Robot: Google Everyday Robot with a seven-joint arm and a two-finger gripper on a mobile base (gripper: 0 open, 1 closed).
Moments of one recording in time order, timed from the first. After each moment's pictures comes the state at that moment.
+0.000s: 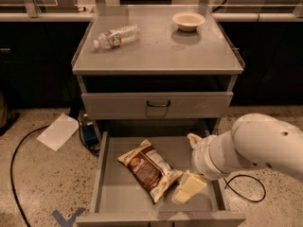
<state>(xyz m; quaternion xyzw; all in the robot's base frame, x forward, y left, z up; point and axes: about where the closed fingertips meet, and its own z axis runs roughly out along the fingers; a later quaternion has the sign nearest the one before) 0.416 -0.096 0.704 -0.57 0.77 0.11 0.26</state>
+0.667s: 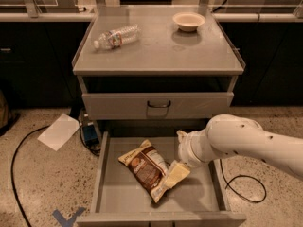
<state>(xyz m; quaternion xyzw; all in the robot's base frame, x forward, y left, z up) 0.482 -0.075 0.639 -0.57 0.77 0.11 0.26</state>
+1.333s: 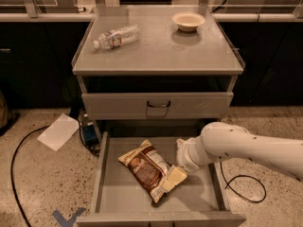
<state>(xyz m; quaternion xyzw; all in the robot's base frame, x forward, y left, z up) 0.492 -0.073 0.580 -0.55 0.79 0.13 0.23</state>
